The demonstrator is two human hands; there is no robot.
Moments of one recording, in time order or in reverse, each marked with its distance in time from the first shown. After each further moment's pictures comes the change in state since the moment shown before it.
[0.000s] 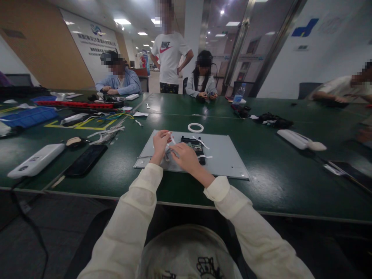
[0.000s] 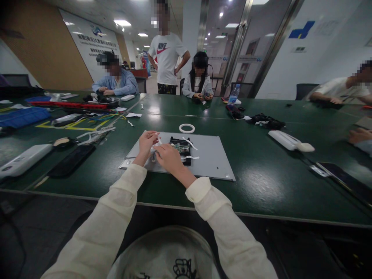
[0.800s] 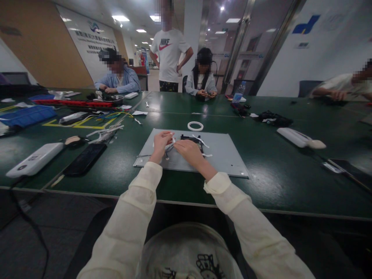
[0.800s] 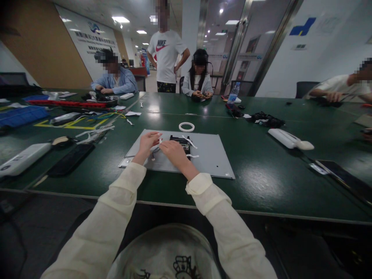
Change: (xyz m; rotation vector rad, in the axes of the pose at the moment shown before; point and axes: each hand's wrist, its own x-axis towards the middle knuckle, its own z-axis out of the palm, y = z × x) left_hand -0.003 -0.001 0.000 0.069 -0.068 -0.155; right_hand 0.004 0.032 0.004 -0.229 0.020 -0.228
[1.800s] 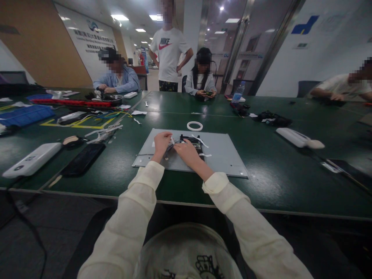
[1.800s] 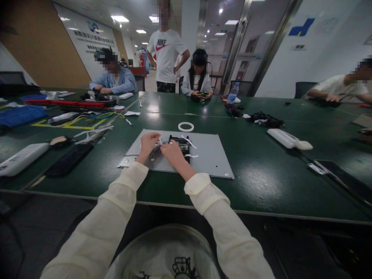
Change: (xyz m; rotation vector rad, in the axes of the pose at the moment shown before) left_hand 0.023 -0.023 -0.006 0.416 0.031 0.218; right_hand 0.003 -0.003 0.014 -0.091 -0.251 0.094
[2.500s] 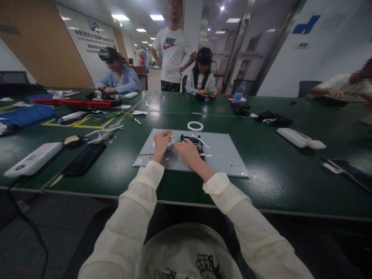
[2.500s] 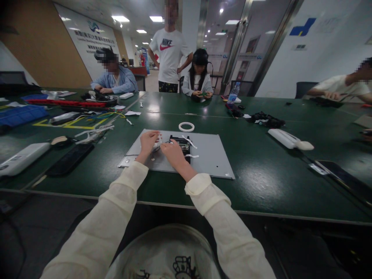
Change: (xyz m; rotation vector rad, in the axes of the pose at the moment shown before) left_hand 0.000 0.008 0.001 -0.139 0.058 -0.015; right_hand -0.001 -0.003 -0.006 0.134 0.095 0.048
